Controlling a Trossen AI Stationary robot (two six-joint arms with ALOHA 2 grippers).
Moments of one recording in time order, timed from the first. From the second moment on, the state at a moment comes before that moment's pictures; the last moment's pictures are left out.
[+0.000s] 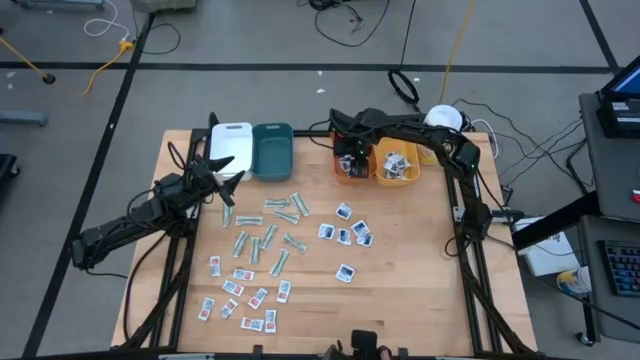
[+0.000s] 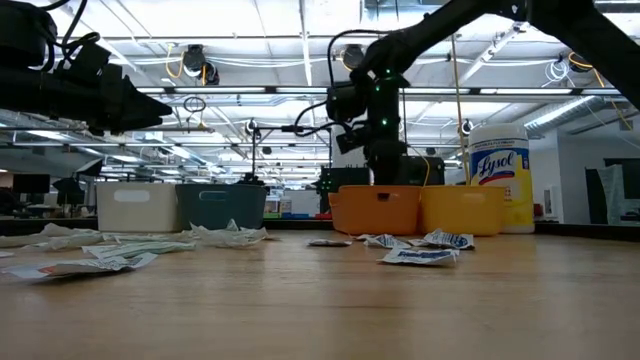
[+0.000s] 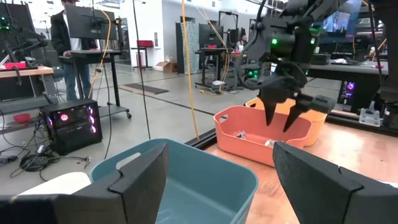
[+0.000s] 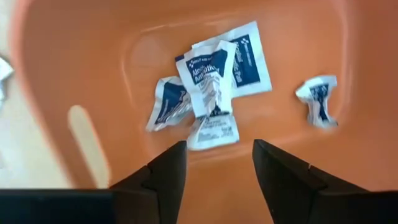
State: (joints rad) left arm 0.47 0.03 0.02 0.06 -0.18 -0.01; right arm -0.53 2.08 1.74 -1.13 0.08 -0.44
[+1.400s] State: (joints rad) left arm 0.47 0.03 0.02 0.06 -0.18 -0.01; right arm -0.06 1.82 1.58 -1.28 0.00 0.70
